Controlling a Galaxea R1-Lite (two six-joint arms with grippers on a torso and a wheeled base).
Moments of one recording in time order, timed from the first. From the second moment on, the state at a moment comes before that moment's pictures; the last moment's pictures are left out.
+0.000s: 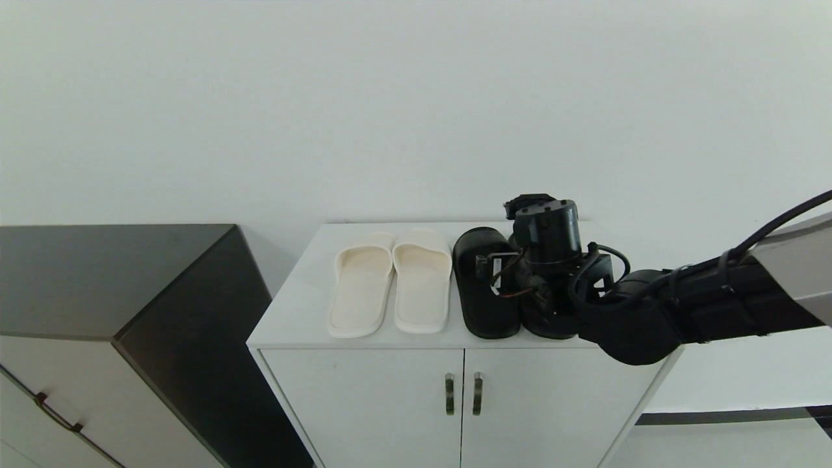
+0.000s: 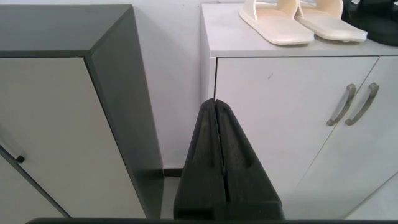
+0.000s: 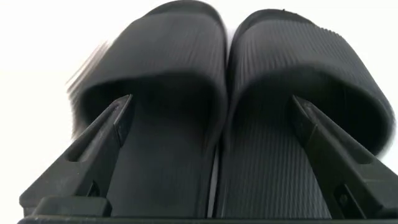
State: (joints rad) left arm 0.00 0.00 0.00 0.00 0.01 0.00; right arm 0.70 2.04 -1.28 -0.46 -0.57 0.23
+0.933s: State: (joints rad) left arm 0.00 0.00 0.00 0.00 0.01 0.00; right arm 0.65 2.12 -1.38 -0.48 -0.59 0.16
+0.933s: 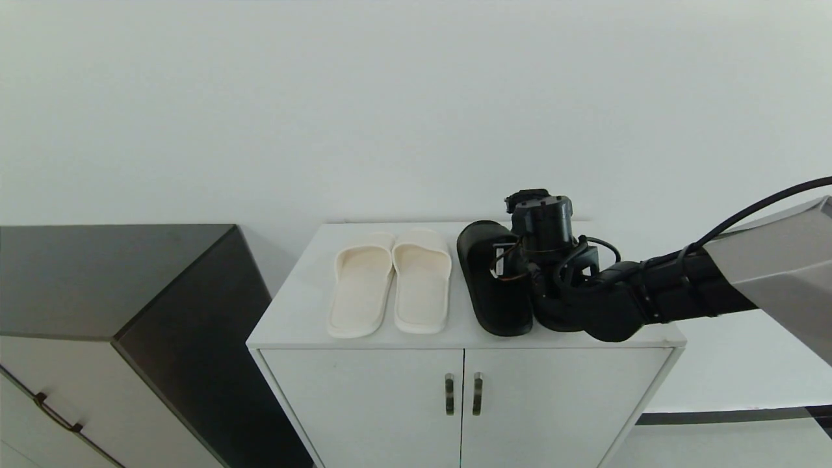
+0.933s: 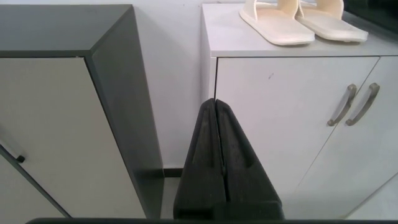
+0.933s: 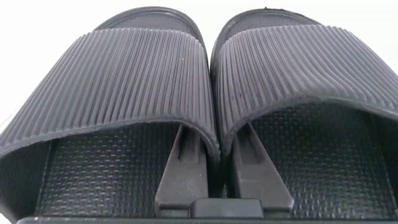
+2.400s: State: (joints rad) left arm 0.00 0.00 0.00 0.00 0.01 0.00; right arm 0.84 1.45 -0.68 -0.44 -0.13 0.13
